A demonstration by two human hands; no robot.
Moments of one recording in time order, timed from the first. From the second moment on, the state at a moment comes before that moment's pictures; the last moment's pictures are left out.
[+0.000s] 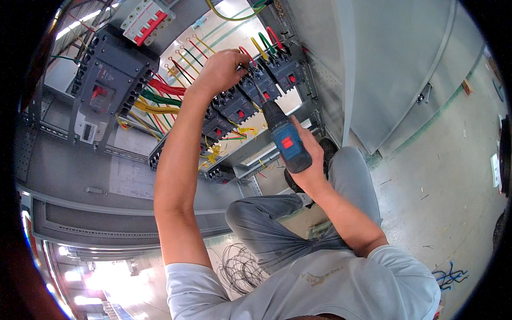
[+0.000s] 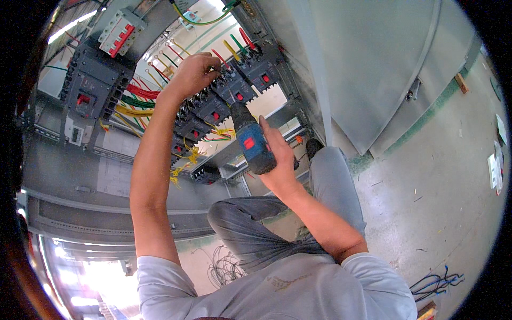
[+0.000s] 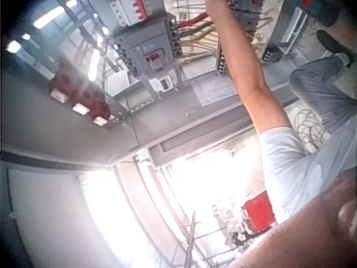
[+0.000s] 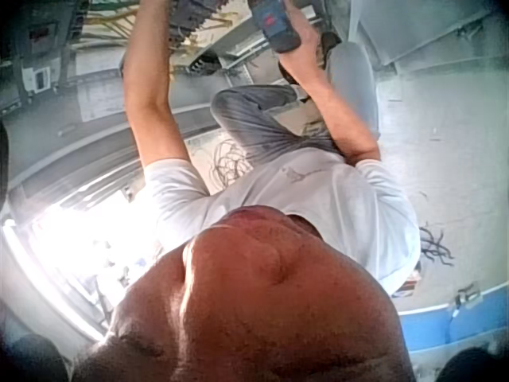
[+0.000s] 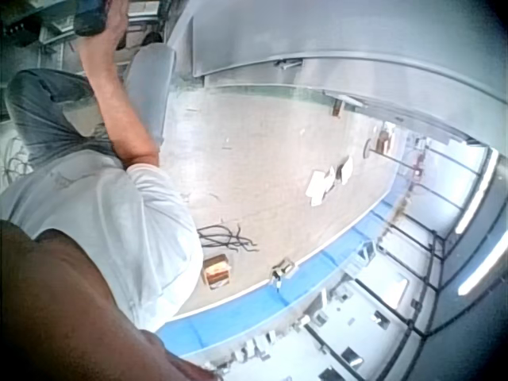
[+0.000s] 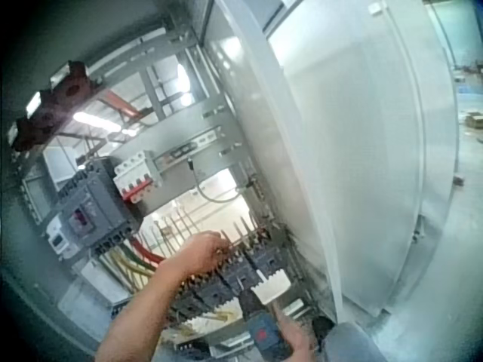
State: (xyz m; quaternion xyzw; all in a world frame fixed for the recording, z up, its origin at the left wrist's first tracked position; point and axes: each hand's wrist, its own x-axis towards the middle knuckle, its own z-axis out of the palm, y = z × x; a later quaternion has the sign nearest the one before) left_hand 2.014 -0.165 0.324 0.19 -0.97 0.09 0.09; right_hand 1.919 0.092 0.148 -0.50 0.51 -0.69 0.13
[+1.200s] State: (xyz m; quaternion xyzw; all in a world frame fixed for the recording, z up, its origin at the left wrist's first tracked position) left_hand 2.022 -0.183 0.262 0.40 -0.84 -0.17 0.32; right_hand 1.913 0.081 0.145 -0.52 0.48 -0.69 0.14
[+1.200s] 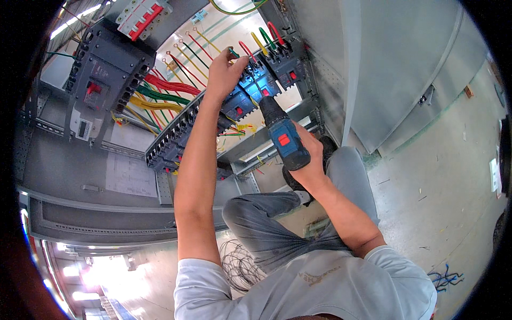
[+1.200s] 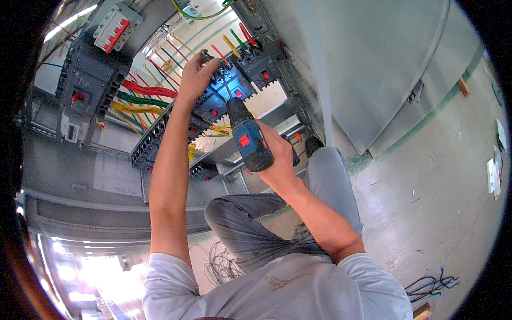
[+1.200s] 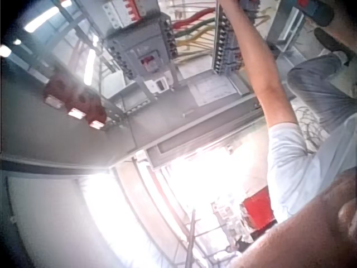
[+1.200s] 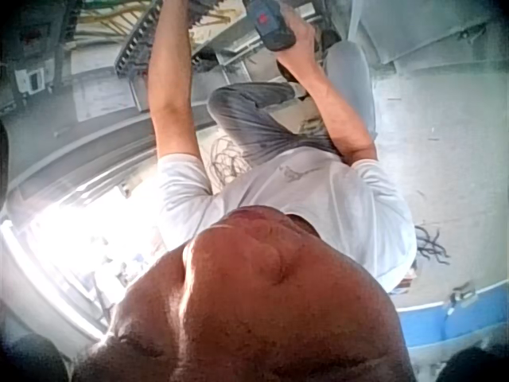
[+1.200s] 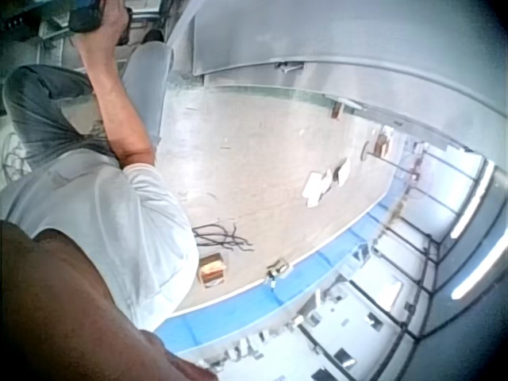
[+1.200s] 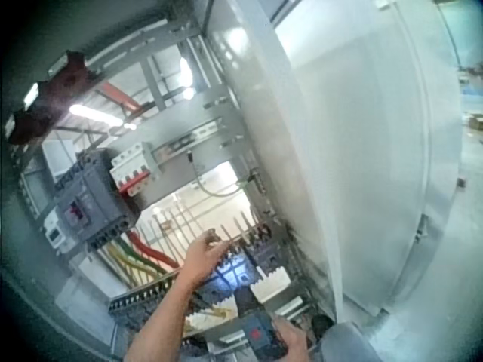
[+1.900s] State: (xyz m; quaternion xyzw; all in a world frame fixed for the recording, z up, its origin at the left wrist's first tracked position) left_hand 2.020 -0.182 0.252 0.36 -0.83 -0.20 0.36; right_hand 1.916 0.076 0.148 -0.50 0.48 -0.70 0.13
